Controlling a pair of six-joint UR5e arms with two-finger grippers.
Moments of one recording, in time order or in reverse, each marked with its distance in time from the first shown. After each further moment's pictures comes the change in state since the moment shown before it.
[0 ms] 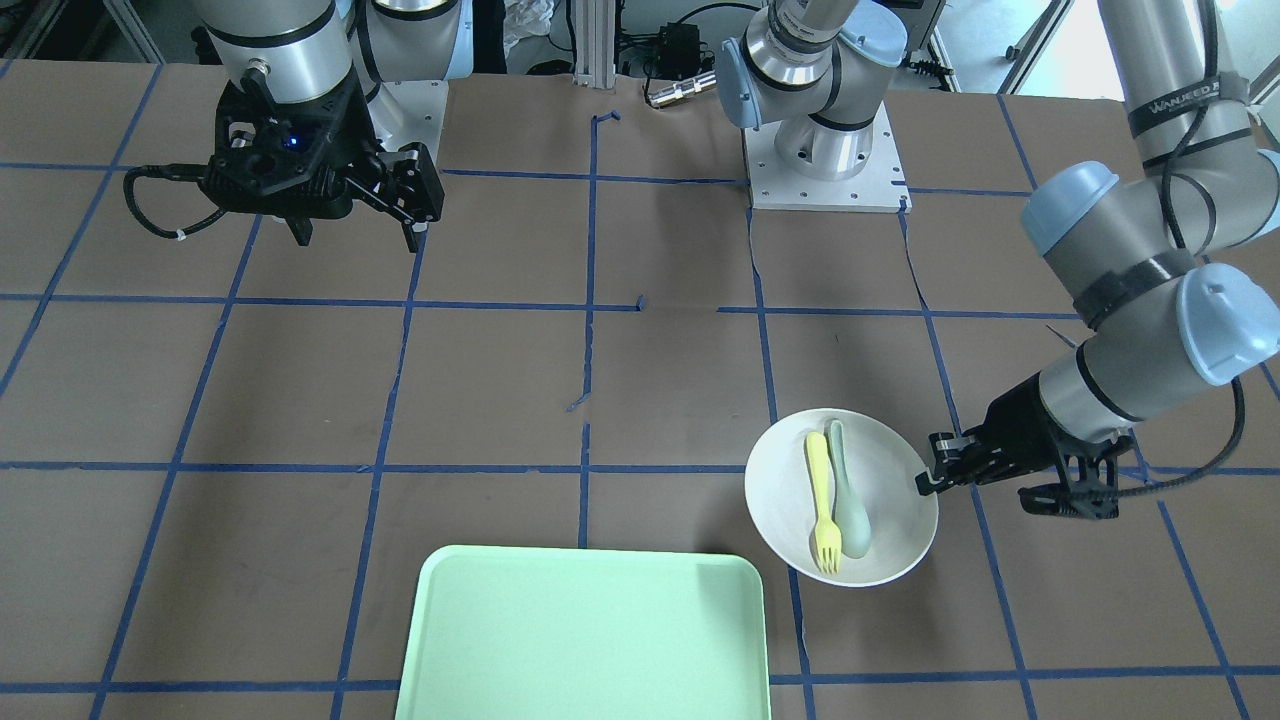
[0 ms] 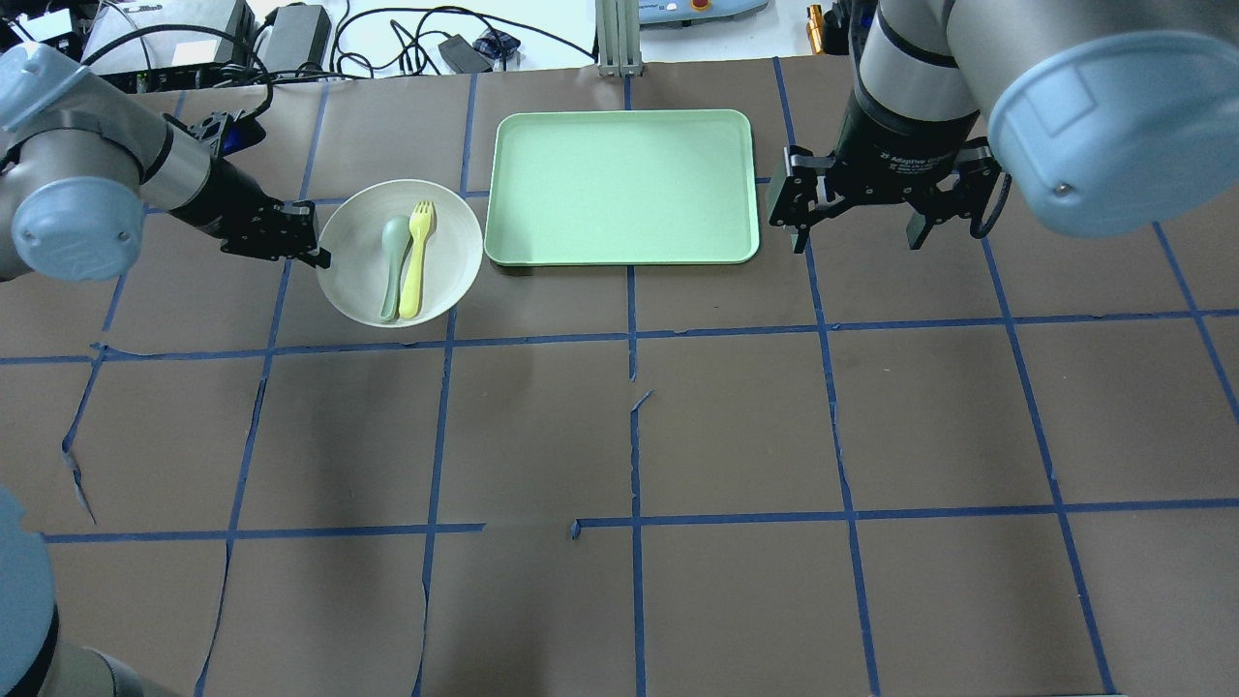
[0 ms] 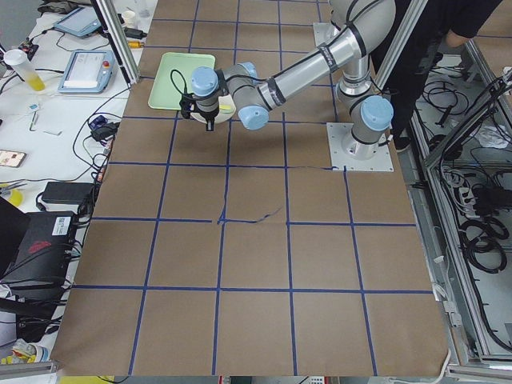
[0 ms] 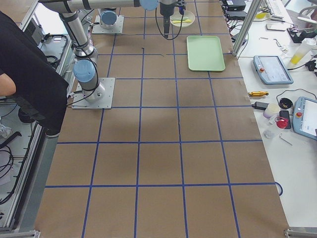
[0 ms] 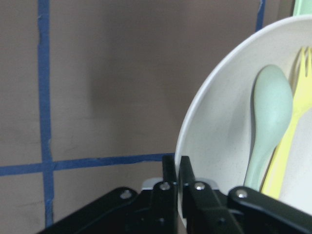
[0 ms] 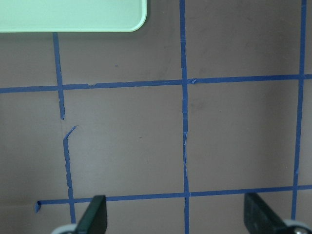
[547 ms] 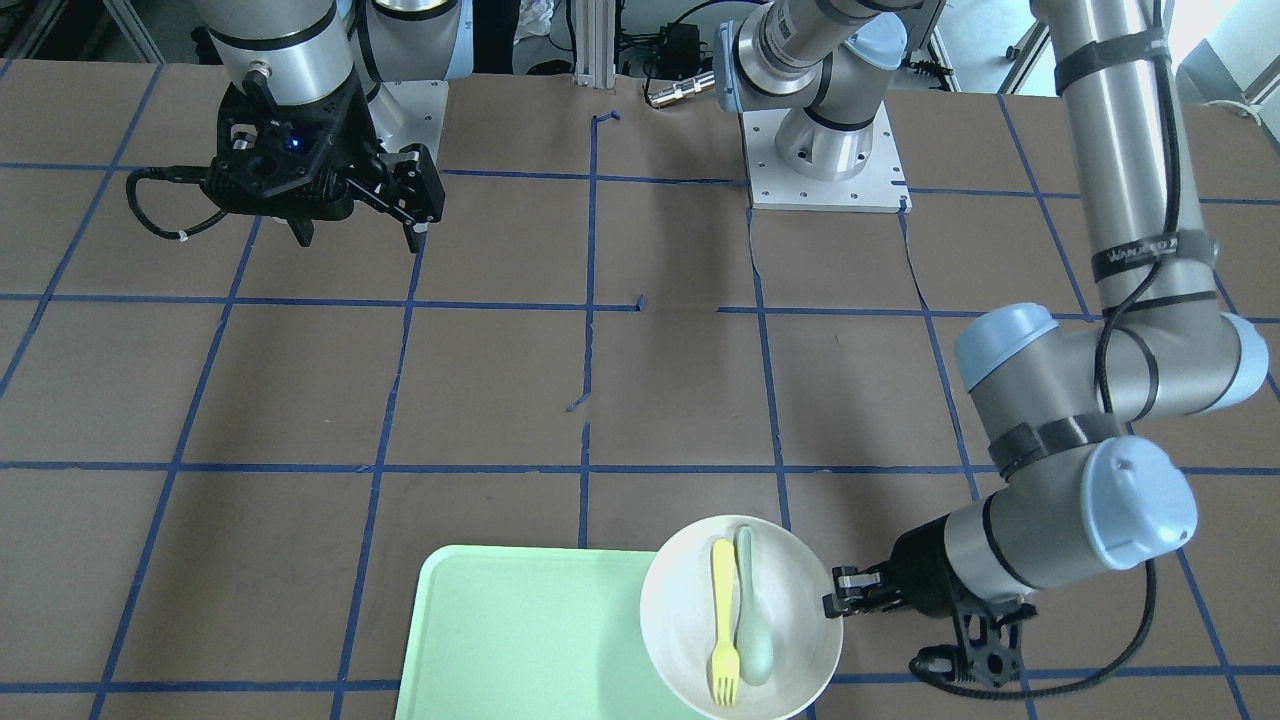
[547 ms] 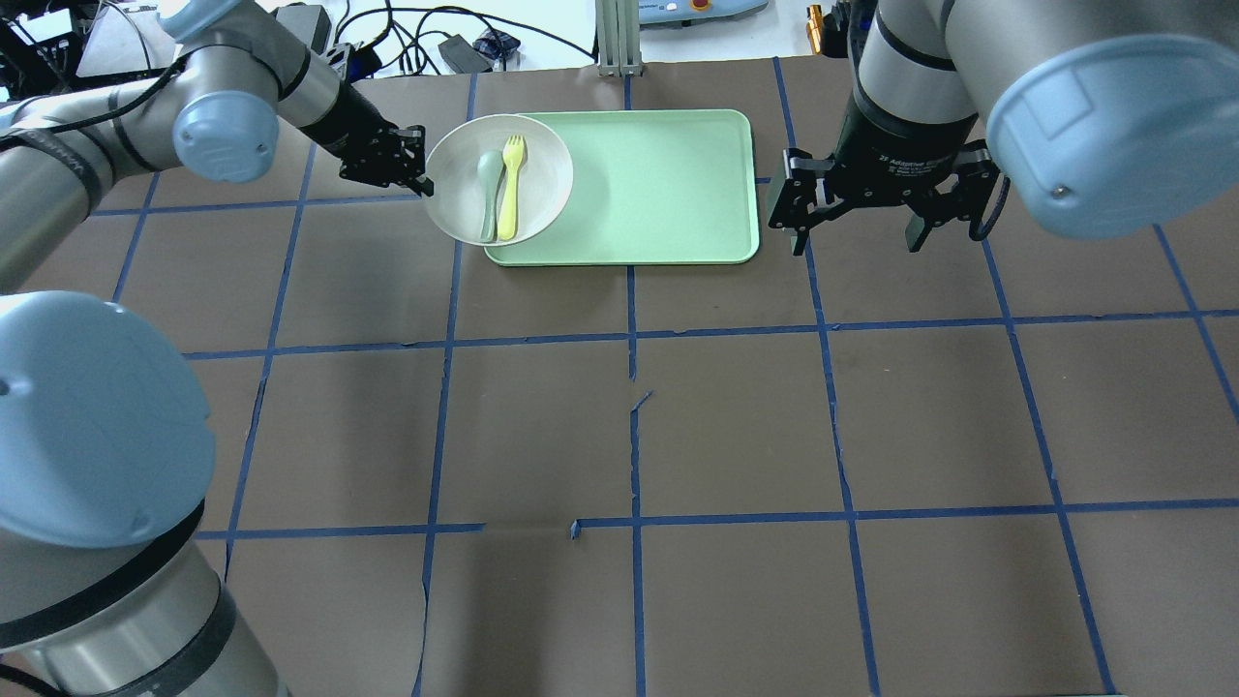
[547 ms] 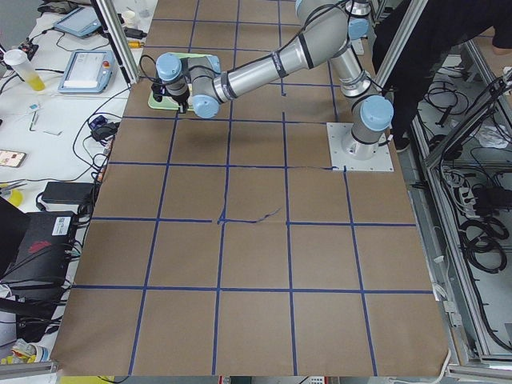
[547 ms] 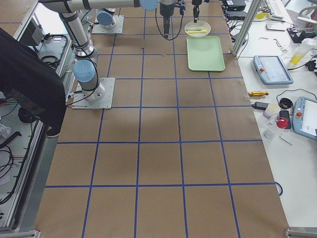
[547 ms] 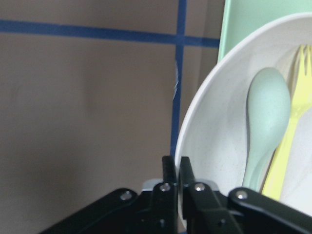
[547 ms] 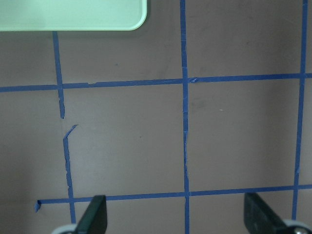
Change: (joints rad) left arm -0.181 -0.287 0.351 -0.018 -0.057 -0.174; right arm 0.000 0.000 0.004 -0.001 0.001 0.000
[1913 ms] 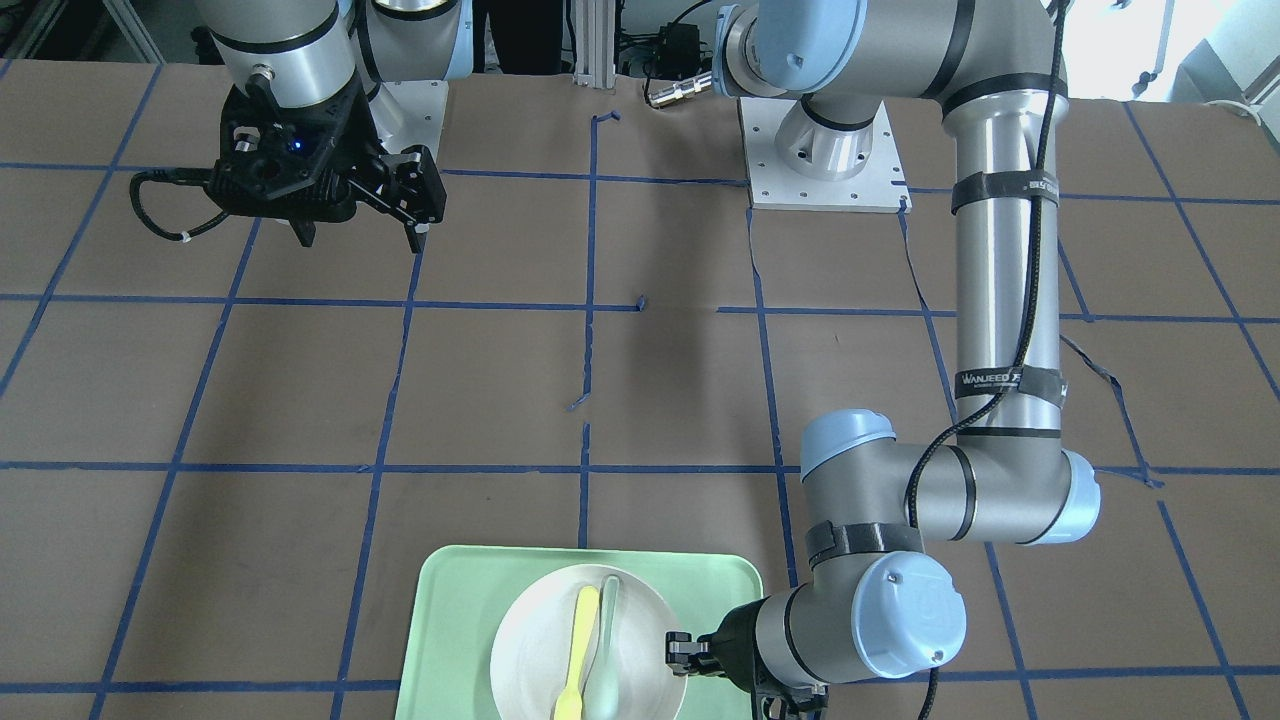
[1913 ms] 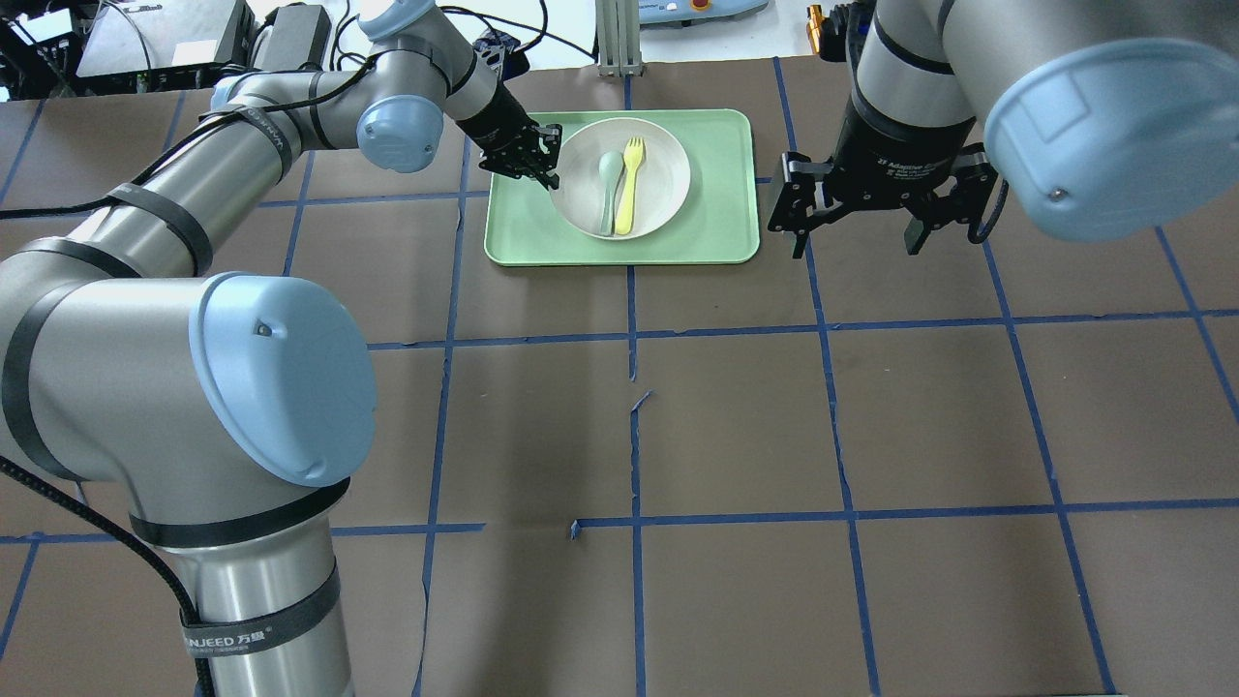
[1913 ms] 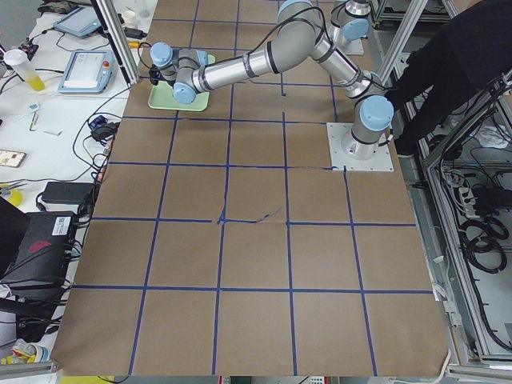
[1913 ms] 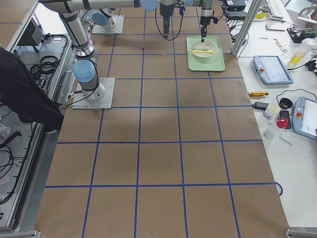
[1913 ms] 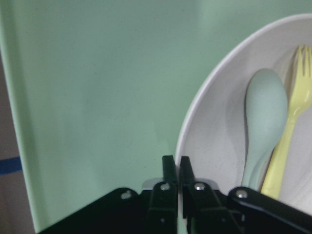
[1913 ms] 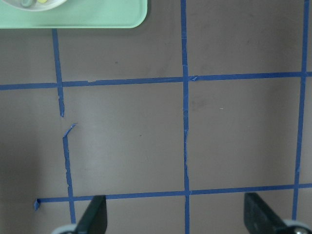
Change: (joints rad) left arm -0.170 -0.206 0.197 0.037 -0.019 -0.082; right arm 0.002 0.000 0.003 0.002 0.000 0.000
